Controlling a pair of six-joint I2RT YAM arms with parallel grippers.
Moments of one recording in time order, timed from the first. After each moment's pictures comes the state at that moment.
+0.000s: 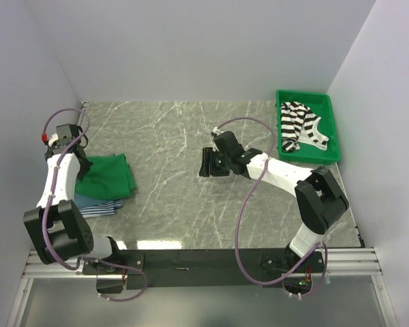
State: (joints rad) left arm 0.30 1.36 1.08 -0.77 -0.37 -0.51; right arm 0.67 1.67 1.11 -0.27 -0.12 0.55
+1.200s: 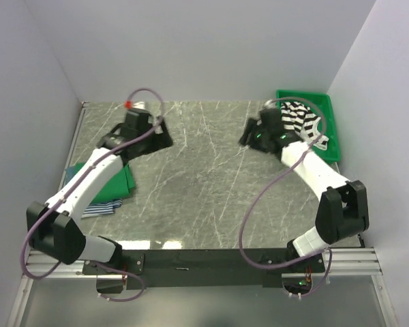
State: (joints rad) left arm -0.37 1.36 1.24 -0.58 -0.11 -0.62; right arm 0.35 1.51 1.16 -0.40 0.02 0.55
